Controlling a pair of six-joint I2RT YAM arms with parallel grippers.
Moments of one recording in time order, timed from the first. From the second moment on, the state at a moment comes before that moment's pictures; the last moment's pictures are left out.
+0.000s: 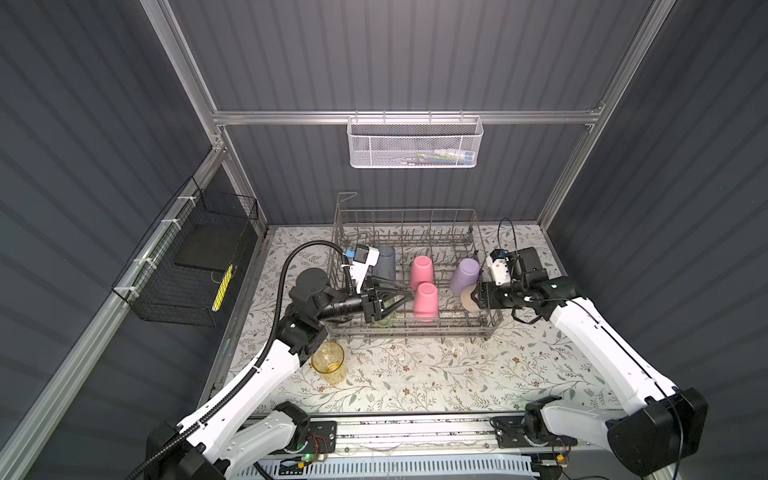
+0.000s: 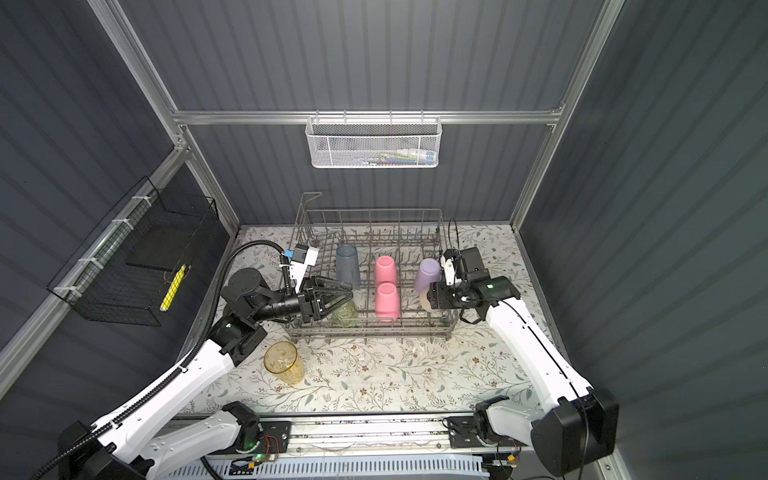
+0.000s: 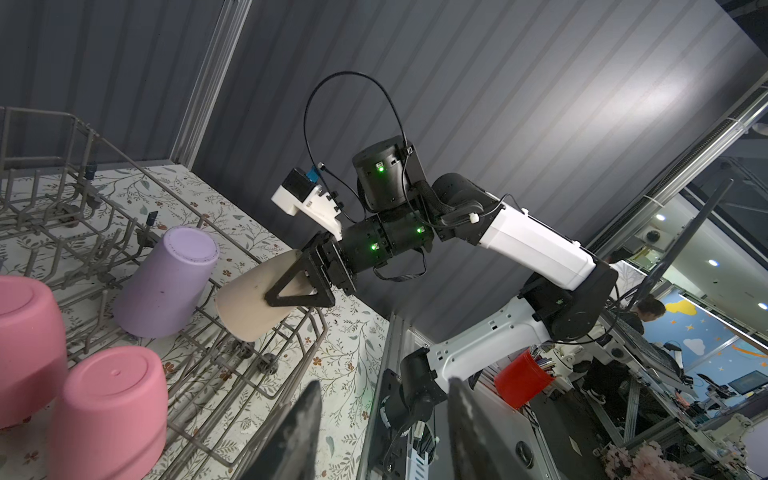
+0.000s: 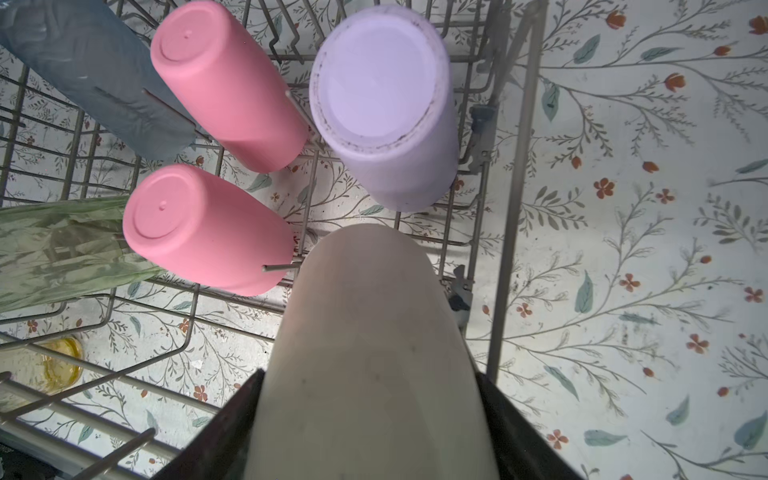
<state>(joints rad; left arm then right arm) -0.58 1.01 0.83 0.24 0.85 -0.62 0.30 1.23 1.10 -0.85 -0.09 0.20</state>
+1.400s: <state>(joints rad) -0.58 1.00 0.82 0.22 0.85 -0.60 0.40 1.42 1.09 -0.77 0.01 0.19</state>
